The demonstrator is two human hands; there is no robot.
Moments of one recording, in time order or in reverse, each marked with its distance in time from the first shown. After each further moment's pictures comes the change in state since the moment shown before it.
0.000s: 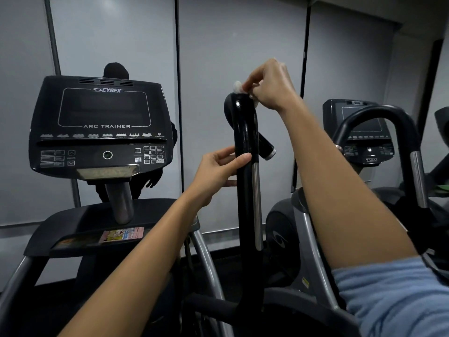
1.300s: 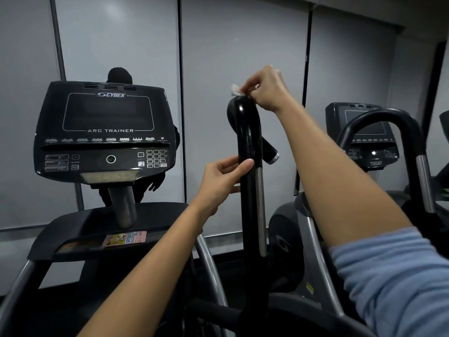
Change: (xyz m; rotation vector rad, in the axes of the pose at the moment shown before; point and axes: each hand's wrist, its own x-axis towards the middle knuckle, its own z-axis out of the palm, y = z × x) left_hand -0.001 -0.010 0.005 -0.061 0.063 0.024; right_hand 0.010 -0.001 0.008 0.003 -0.057 0.008
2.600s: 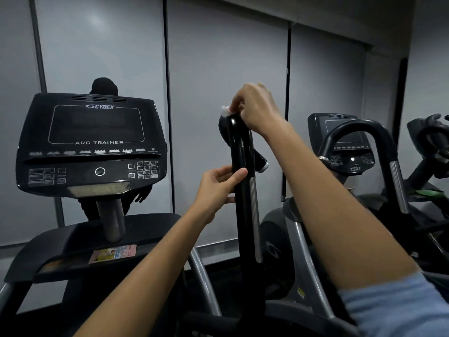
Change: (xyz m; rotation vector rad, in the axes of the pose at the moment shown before) left_hand -0.001 0.011 0.001 0.006 -0.035 -0.075; right_hand -0.021 -0.020 -0.003 -0.250 0.046 -0.043
